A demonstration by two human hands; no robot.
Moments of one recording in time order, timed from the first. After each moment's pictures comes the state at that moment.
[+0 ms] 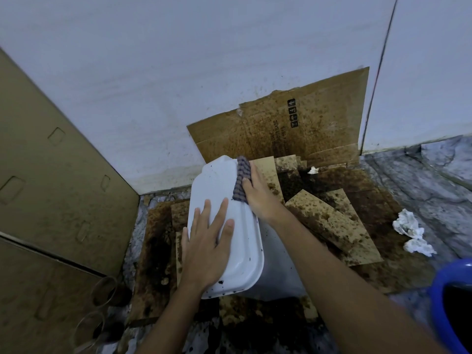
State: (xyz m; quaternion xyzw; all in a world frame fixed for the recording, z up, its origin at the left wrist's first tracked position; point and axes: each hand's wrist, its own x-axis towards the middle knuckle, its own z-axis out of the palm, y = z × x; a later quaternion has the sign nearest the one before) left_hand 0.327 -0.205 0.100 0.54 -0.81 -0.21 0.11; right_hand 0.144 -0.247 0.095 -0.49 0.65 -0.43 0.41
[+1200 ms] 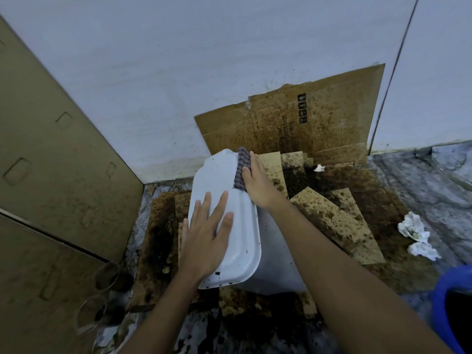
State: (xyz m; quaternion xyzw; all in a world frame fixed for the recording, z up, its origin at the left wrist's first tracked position) left_hand 0.339 -0.213 0.095 0.54 -0.80 -0.22 0.12; right_hand 0.150 -0.266 0.095 -0.51 0.65 -0.40 0.40
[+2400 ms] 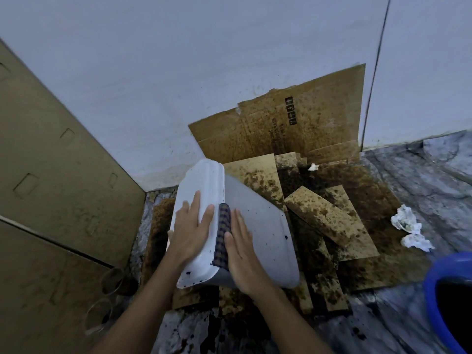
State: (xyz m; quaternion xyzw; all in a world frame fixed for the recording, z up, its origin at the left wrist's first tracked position) left_hand 0.342 -0.234 0.106 0.59 -0.73 -0.31 0.13; right_hand 0.229 -0.135 0.050 -0.52 0.59 -0.44 0.42
